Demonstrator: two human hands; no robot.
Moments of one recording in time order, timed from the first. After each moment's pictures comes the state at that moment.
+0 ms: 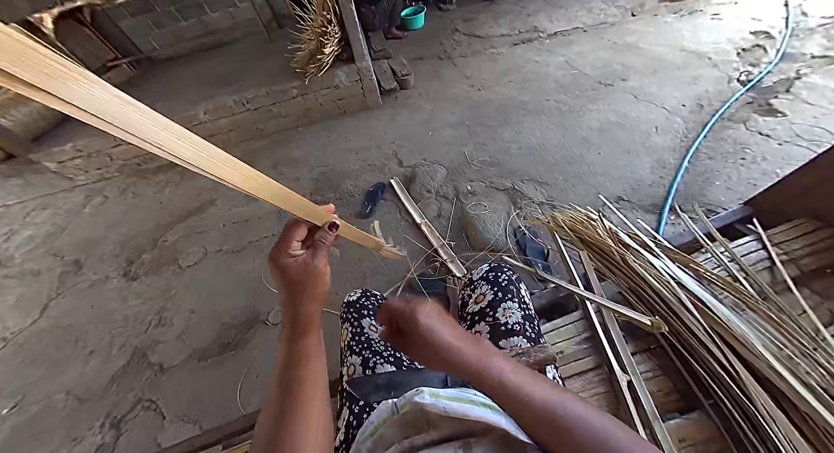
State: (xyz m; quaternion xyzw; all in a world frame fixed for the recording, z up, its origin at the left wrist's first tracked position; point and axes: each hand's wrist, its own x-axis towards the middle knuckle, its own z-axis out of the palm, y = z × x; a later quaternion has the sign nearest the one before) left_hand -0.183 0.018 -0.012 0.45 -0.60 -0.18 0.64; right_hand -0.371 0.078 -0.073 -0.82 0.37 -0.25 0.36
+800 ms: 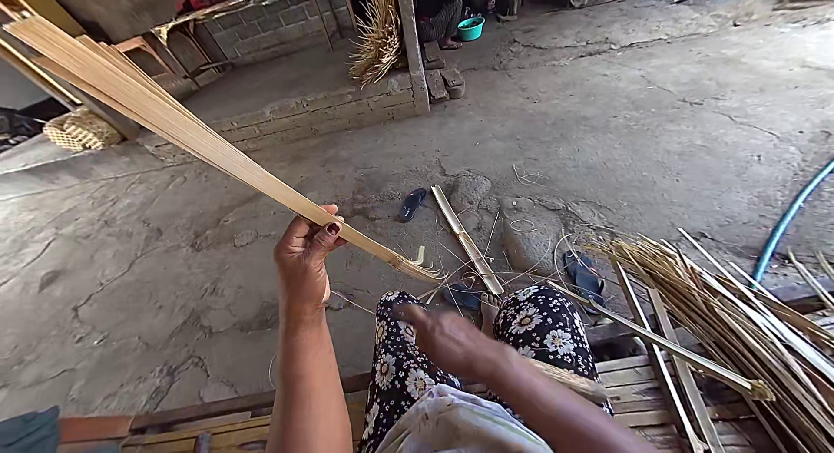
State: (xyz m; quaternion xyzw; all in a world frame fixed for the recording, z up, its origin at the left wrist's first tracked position) left_hand -0.123 0.035 0.012 0.41 -0.53 -0.26 0.70; right_hand -0.342 0.064 -0.071 -0.87 0.36 -0.09 0.33
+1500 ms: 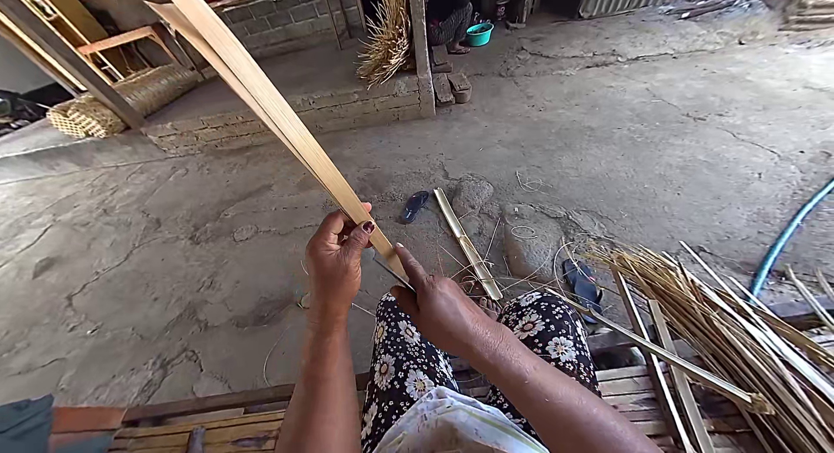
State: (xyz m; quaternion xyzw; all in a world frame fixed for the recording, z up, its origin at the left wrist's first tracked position) left_hand -0.149 0.037 0.011 0.45 -0.58 -0.19 0.65; right_hand -0.325 0.054 0.010 -0.82 0.43 -0.14 0.35
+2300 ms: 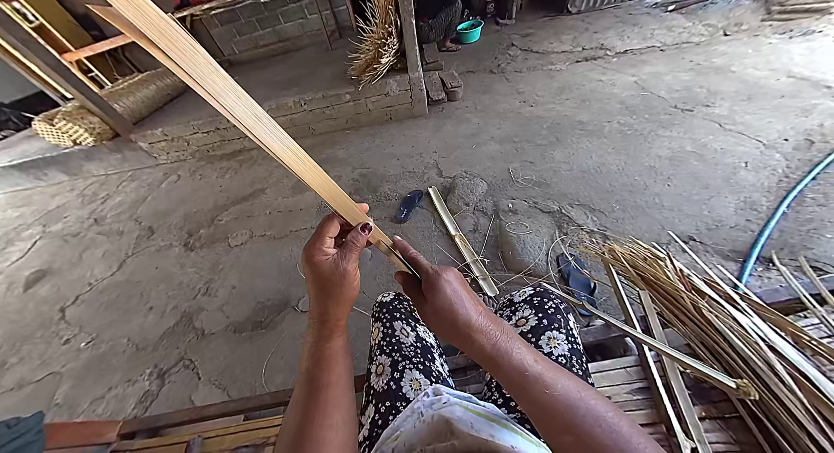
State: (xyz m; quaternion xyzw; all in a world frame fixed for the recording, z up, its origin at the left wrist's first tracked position) left_hand -0.163 0.039 0.013 0.44 -0.59 -0.17 0.66; right_hand -0.338 0.048 0.006 -0.79 0.44 -0.23 0.35
